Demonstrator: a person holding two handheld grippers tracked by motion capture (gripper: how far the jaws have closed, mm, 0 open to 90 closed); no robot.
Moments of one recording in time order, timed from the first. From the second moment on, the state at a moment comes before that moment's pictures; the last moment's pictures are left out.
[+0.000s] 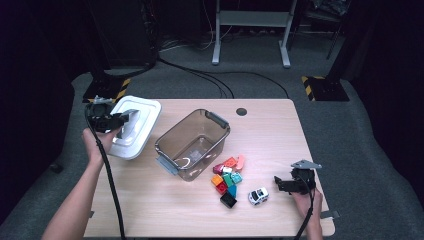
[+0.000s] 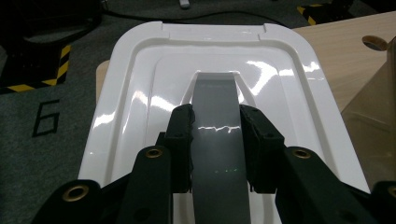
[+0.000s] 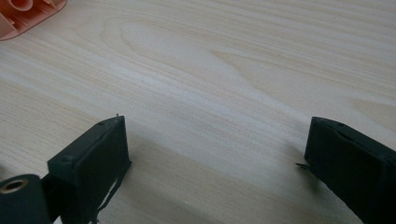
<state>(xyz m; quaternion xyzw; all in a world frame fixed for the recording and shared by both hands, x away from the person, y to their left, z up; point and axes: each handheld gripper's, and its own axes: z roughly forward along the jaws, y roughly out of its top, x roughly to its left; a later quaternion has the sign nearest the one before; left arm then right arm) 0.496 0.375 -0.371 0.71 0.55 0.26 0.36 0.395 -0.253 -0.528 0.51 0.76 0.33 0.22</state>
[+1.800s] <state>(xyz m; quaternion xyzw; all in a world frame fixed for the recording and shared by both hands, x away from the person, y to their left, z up) 0.479 0.383 -0.457 0.70 0.58 0.22 0.36 0.395 -0.252 -0.528 0.51 0.76 0.33 0.22</state>
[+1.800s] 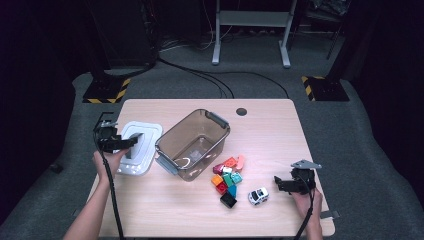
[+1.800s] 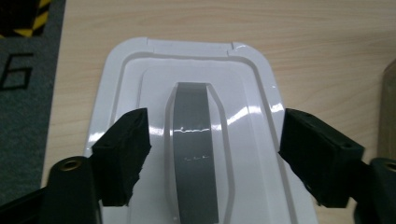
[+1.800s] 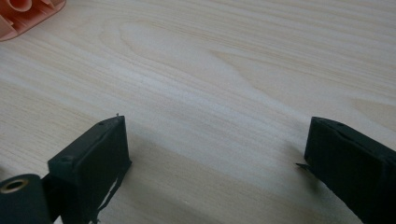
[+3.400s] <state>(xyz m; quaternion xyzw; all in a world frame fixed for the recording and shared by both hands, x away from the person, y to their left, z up) 0.343 0.322 -0.532 0.77 0.50 0.24 0.32 0.385 -0.248 -0.510 0.53 0.75 0.34 0.19</state>
